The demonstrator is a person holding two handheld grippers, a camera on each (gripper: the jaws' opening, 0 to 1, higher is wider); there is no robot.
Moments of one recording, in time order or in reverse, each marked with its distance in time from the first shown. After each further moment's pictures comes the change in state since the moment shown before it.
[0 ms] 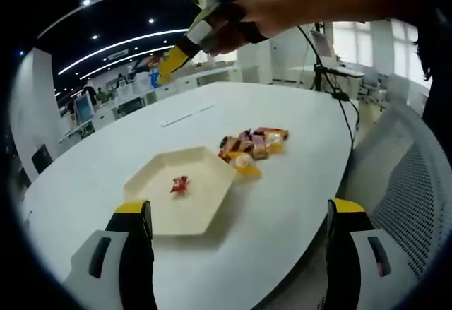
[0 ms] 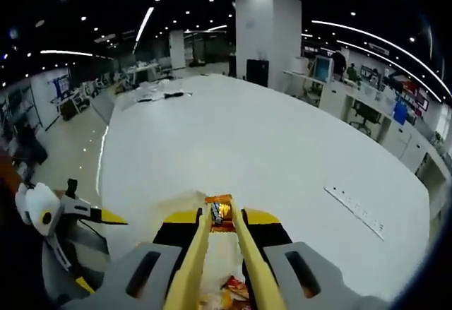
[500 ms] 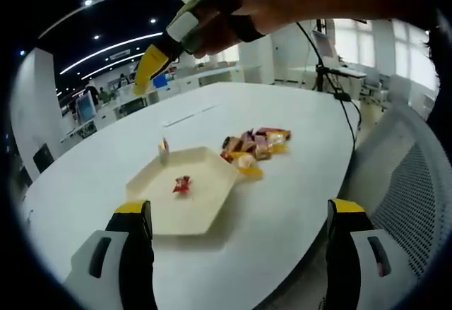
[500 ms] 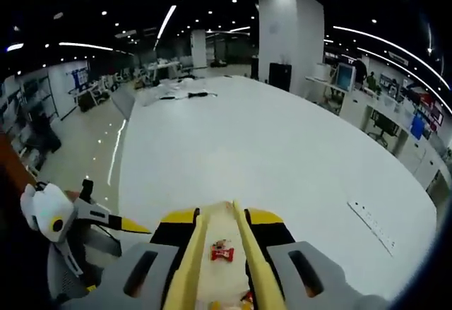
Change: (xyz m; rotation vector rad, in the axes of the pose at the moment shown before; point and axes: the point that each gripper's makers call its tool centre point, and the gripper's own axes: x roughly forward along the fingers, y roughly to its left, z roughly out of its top) left arm -0.001 0.003 0.000 -0.003 -0.003 0.013; right arm 0.011 0.032 0.011 -0.065 -0.010 0.075
